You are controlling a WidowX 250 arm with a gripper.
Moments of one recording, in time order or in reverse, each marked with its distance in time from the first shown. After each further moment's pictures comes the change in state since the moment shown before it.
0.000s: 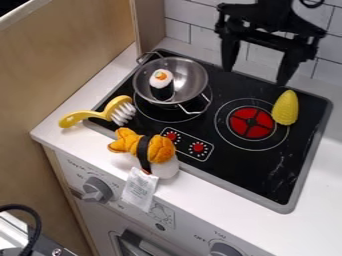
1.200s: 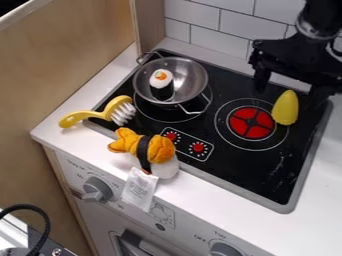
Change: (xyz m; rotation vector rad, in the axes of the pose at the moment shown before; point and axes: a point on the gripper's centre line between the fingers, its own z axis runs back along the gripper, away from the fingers) arm 0.005 -0.037 -0.032 0.012 -0.157 -0.035
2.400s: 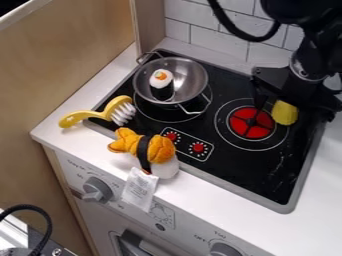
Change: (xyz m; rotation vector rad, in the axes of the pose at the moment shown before) arm 0.001 0.010 -0.042 0.027 -0.092 -0.049
